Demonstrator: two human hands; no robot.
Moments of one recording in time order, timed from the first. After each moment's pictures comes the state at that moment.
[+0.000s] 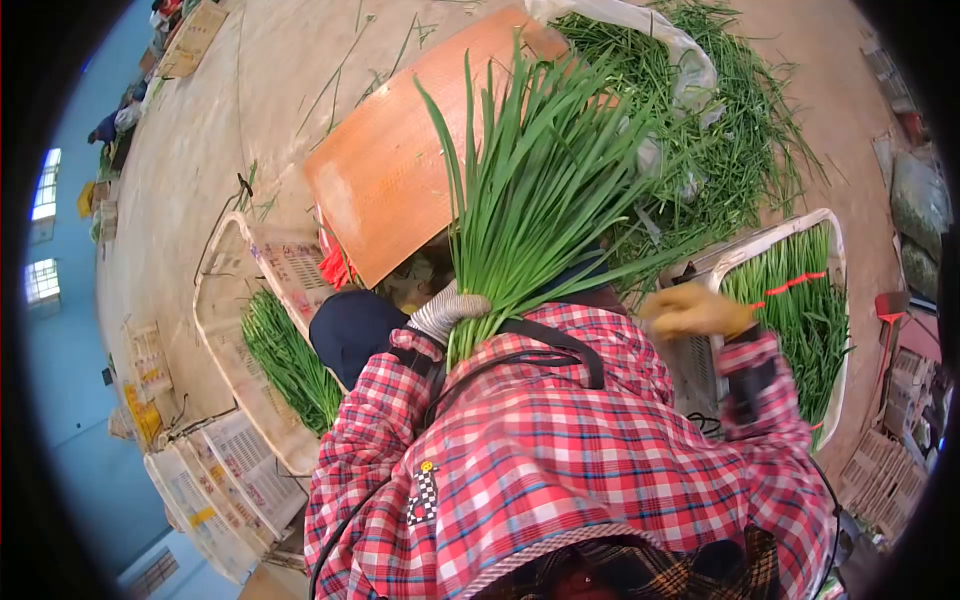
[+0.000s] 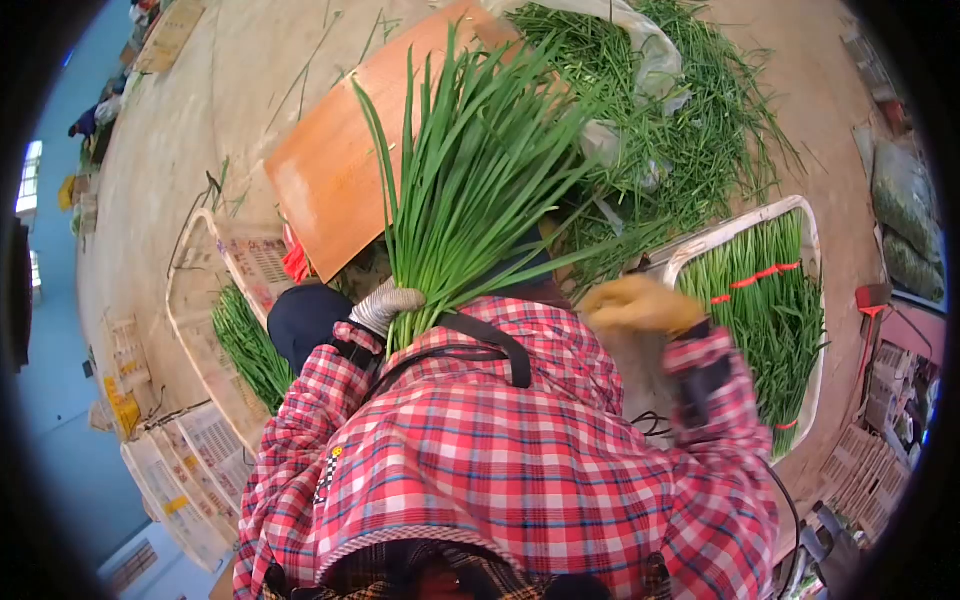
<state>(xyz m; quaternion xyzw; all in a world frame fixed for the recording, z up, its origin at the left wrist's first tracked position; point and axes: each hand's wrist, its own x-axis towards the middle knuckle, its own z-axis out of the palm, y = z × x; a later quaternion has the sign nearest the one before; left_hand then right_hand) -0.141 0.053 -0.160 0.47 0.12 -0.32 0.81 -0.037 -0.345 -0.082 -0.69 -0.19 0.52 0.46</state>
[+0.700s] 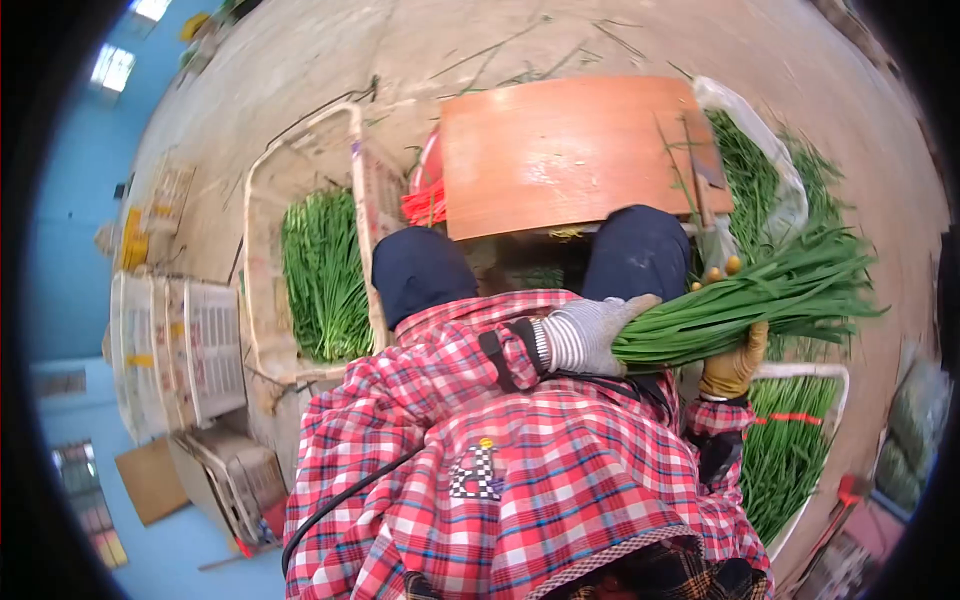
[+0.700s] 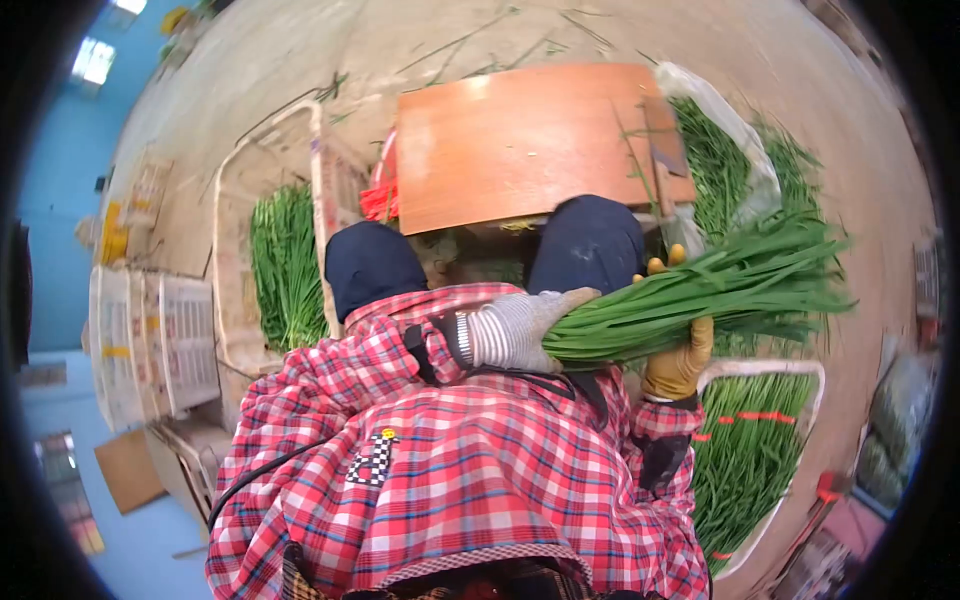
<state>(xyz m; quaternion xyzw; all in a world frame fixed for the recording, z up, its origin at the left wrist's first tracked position) -0.135 -0.023 -0.038 0.88 -0.07 -0.21 0.41 -0.049 -0.225 -0.056 -0.23 -0.07 0.22 0.95</state>
